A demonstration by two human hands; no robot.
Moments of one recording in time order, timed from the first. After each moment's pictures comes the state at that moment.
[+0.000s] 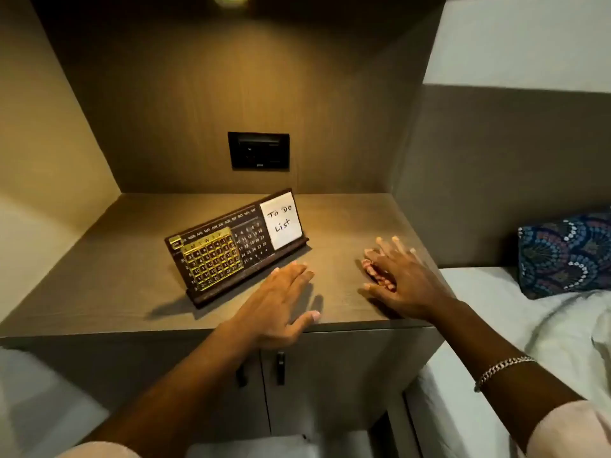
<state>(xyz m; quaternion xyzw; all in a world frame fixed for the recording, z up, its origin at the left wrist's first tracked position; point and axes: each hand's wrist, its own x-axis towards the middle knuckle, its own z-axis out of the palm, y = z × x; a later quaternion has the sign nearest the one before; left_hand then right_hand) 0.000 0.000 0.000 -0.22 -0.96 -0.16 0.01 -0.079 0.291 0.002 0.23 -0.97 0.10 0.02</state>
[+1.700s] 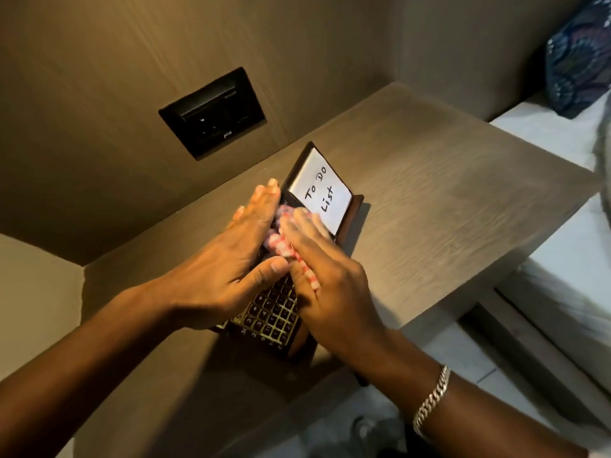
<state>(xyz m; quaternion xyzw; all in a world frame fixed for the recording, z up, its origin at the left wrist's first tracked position) -0.119 -0.149 0.101 -0.41 -0.88 -0.16 -0.17 -0.046 -0.012 0.007 0.05 -0.83 0.53 0.19</state>
